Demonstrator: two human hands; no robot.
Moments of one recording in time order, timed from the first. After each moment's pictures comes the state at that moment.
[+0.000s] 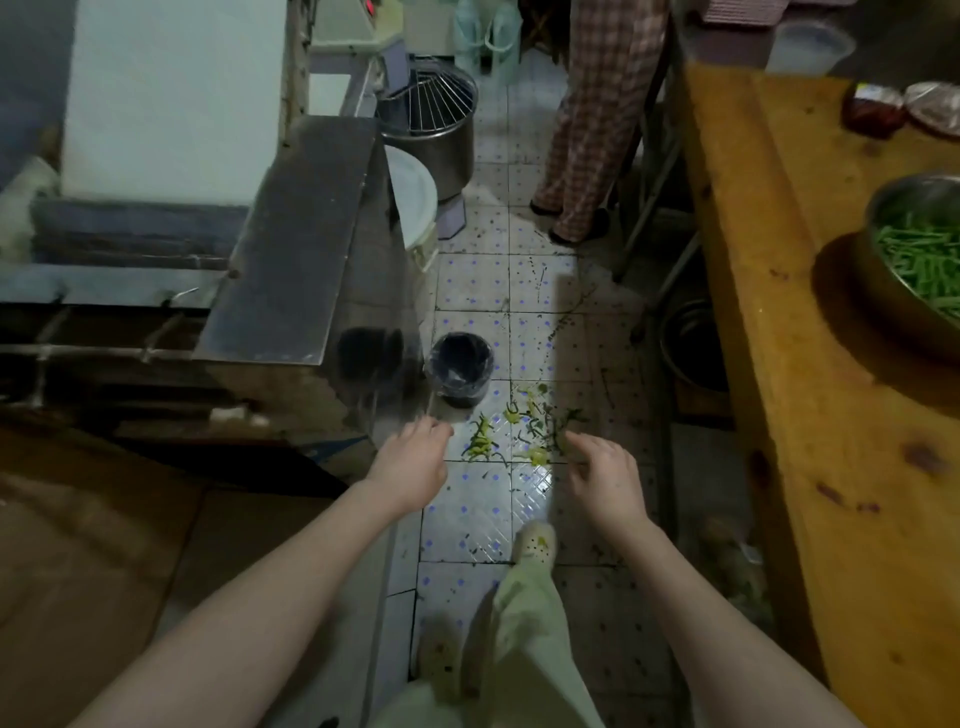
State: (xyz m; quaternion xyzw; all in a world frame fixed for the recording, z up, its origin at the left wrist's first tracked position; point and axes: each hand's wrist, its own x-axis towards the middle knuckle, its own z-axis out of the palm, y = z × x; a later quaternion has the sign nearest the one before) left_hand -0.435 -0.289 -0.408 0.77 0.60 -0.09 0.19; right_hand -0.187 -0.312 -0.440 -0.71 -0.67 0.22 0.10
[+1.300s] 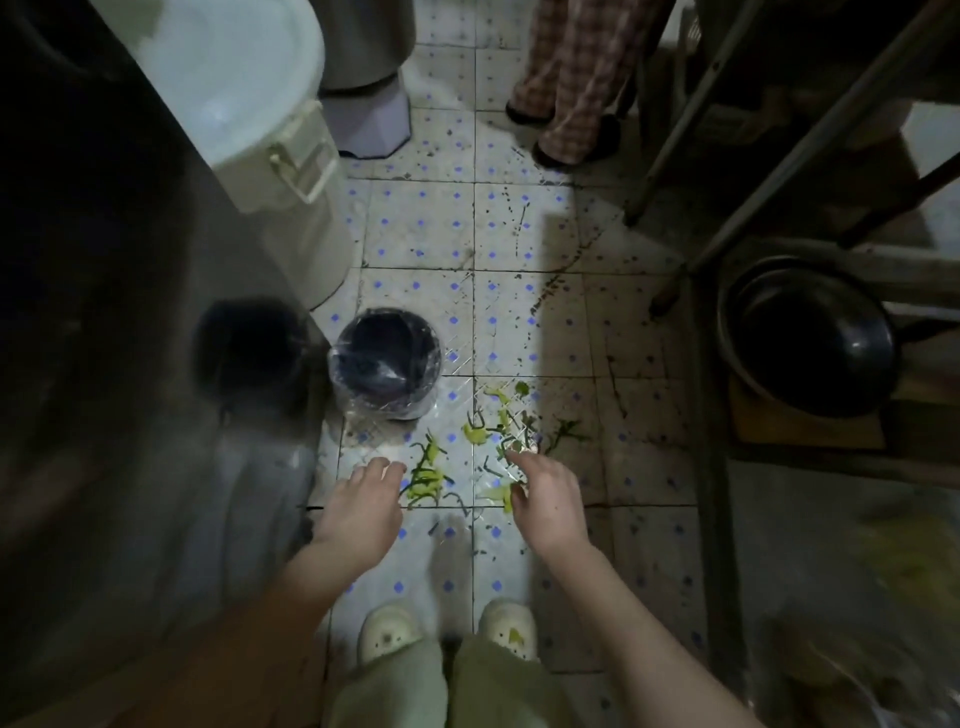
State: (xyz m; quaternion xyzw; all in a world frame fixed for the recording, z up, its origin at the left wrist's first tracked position) left_hand -0.372 -0.078 -0.804 0.73 0.63 -0.16 0.21; right_hand -0.152 -0.081 -0.821 -0.69 -0.66 0.29 0.05
